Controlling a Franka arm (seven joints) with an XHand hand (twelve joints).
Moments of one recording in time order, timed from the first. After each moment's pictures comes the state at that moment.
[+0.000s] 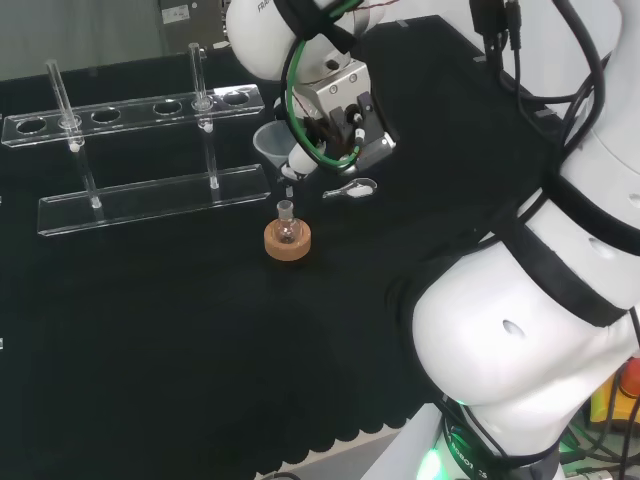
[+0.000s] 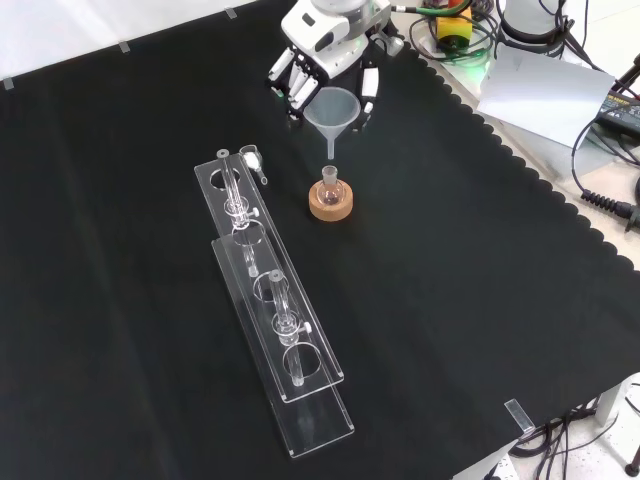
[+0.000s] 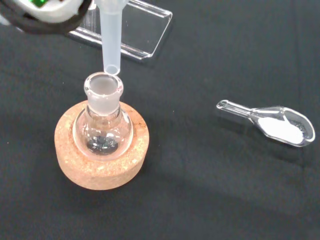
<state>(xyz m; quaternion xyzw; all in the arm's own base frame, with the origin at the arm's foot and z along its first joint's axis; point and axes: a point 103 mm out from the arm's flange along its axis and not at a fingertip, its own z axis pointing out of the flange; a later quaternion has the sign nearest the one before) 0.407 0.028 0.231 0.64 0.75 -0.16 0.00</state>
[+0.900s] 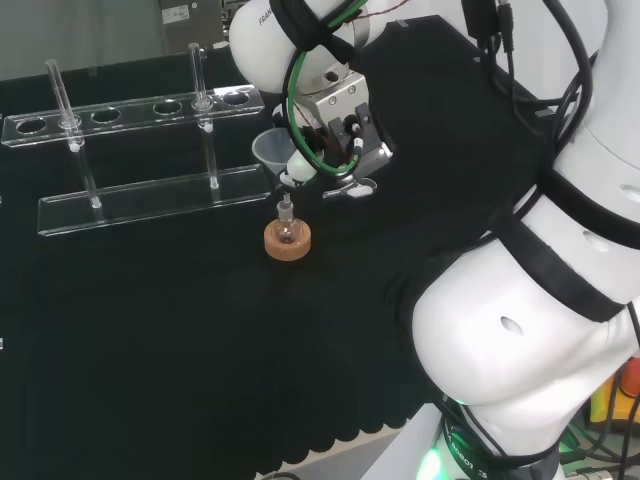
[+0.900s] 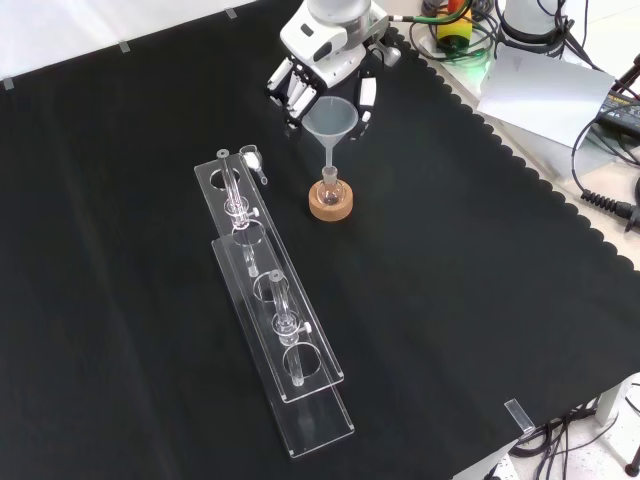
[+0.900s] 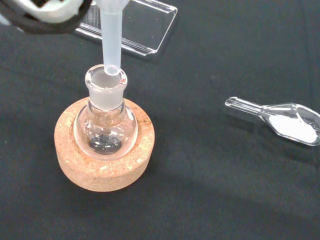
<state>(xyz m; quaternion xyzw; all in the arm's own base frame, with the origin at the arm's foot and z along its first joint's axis) 0.411 0.029 0.216 0.64 0.75 -0.15 0.00</state>
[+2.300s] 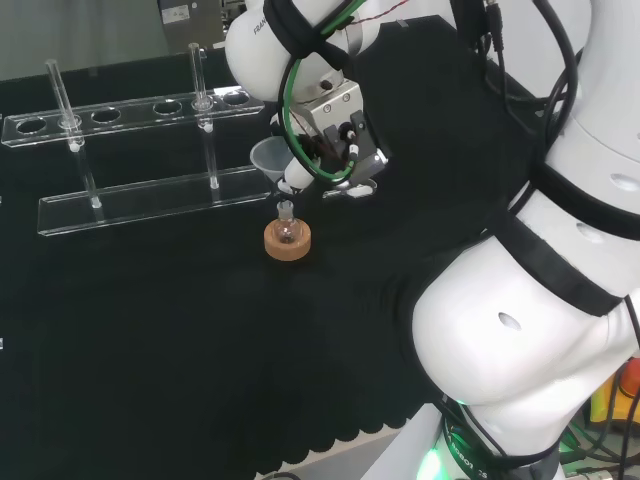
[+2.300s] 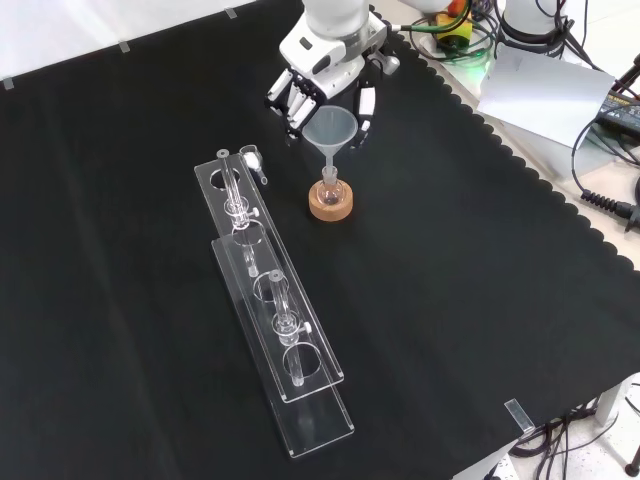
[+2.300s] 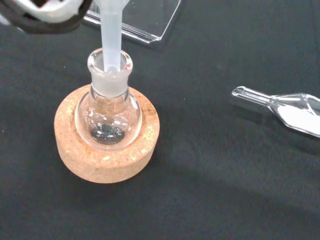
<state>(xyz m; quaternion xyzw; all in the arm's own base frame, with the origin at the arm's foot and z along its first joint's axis) 0.414 0.032 0.202 0.64 0.75 -0.16 0.00</state>
